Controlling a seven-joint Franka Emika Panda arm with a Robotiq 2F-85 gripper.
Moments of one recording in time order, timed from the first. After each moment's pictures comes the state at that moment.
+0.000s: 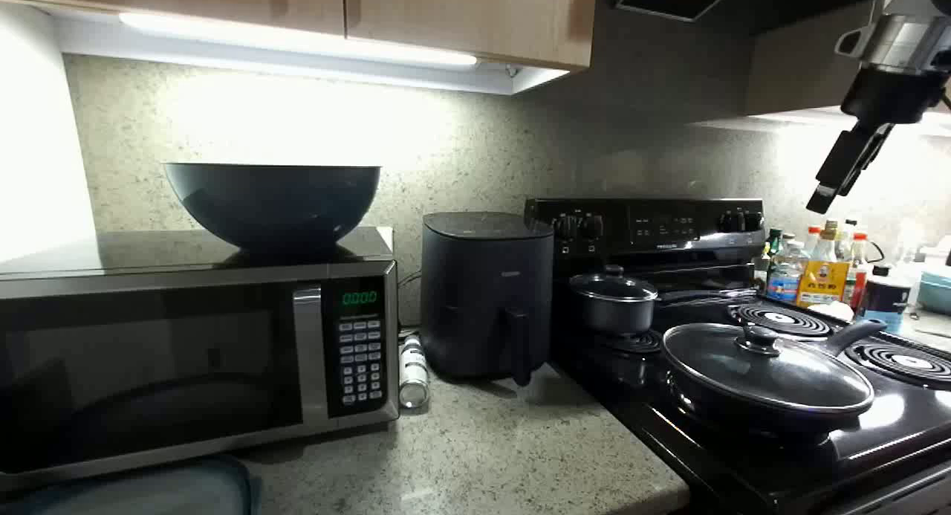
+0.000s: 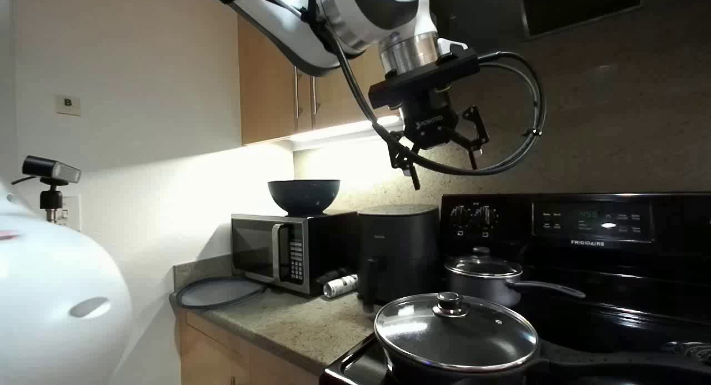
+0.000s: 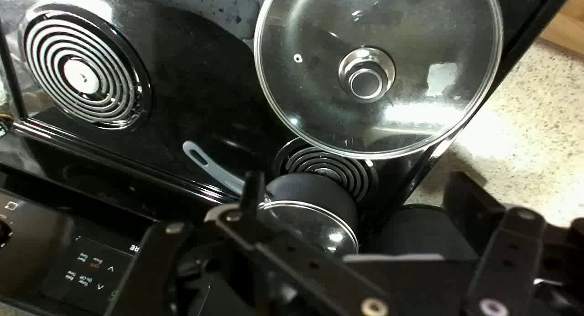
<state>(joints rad) -0.07 -0.57 -0.26 -2.38 -0.22 2.20 -0.43</state>
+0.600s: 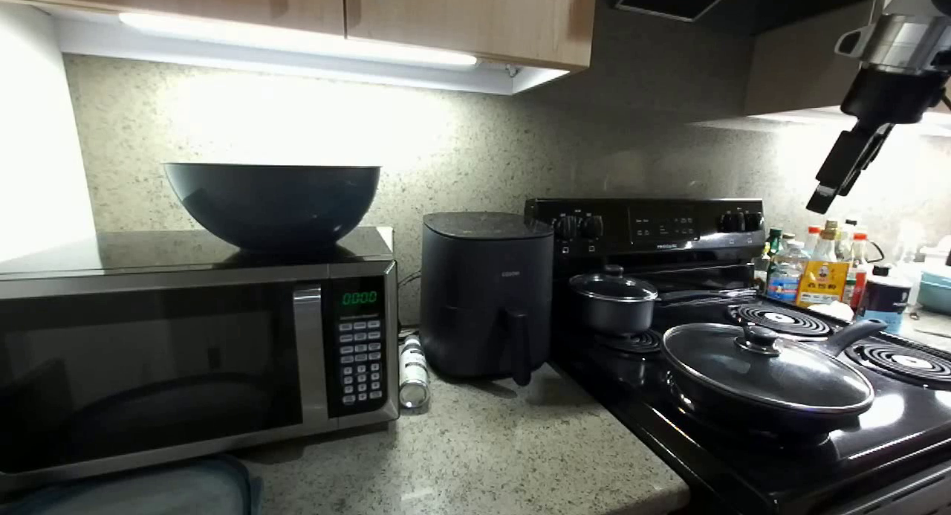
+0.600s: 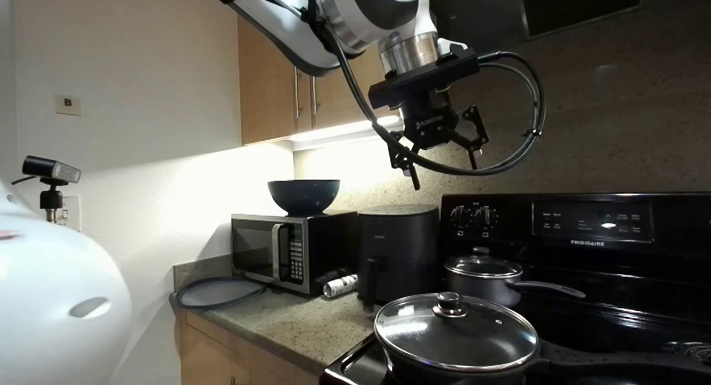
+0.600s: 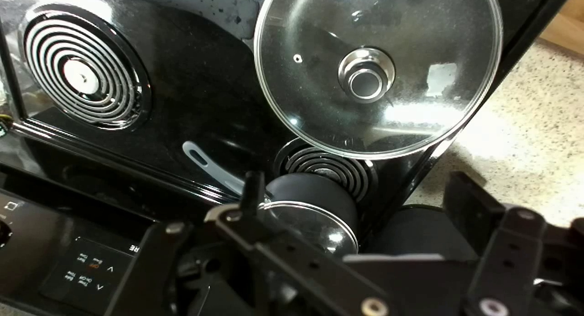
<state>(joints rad) -0.07 -0.57 -0.25 -2.38 -0.22 2.20 -0.43</state>
